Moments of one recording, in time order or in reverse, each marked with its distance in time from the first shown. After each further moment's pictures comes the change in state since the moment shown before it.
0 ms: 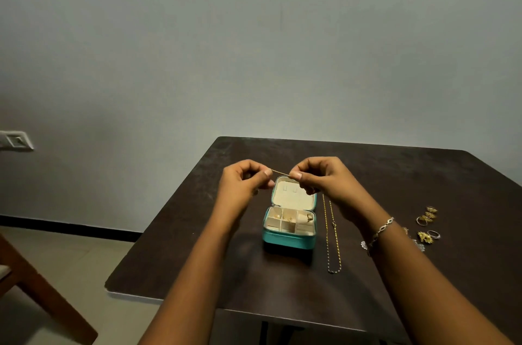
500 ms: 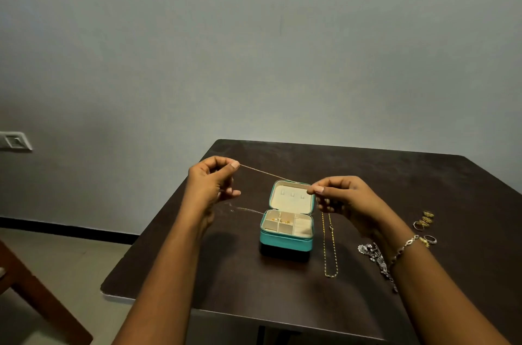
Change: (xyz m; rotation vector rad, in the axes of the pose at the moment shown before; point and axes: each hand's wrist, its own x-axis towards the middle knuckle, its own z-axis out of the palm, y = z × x) left_hand 0.004 0.008 -0.034 -0.119 0.182 -0.156; right_hand -0.021 0.019 -0.026 0.213 0.015 0.202
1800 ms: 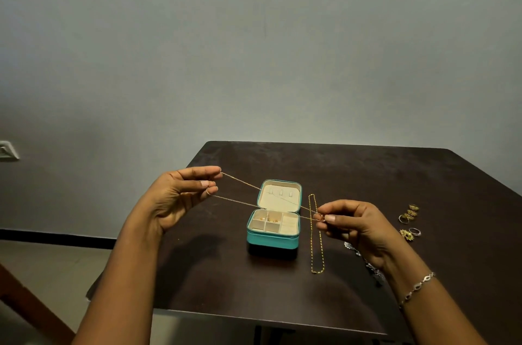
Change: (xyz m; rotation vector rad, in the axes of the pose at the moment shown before) left_hand 0.006 0.009 -0.032 -0.186 -0.284 -0.217; right_hand -0.047 0.018 -0.018 0.268 0.129 0.124
